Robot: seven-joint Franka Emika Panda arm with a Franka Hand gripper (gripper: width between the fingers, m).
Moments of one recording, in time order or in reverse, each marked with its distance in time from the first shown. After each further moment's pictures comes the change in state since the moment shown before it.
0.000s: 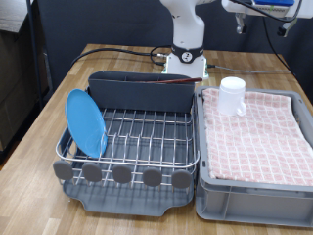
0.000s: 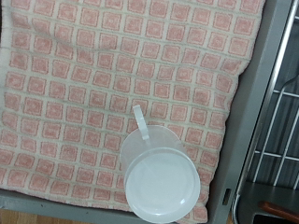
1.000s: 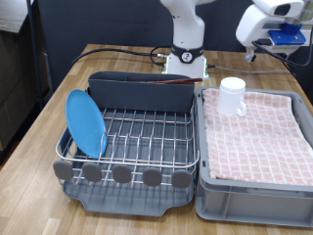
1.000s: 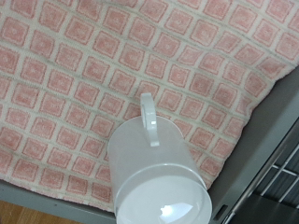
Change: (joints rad) arm 0.017 0.228 0.026 0.080 0.011 -0.051 -0.200
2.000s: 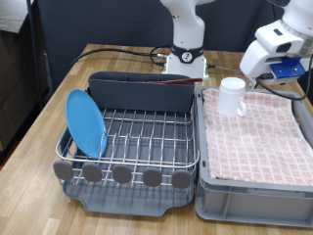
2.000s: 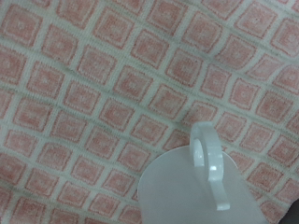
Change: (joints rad) arm -0.002 0.100 0.025 -0.079 0.049 0.140 -0.024
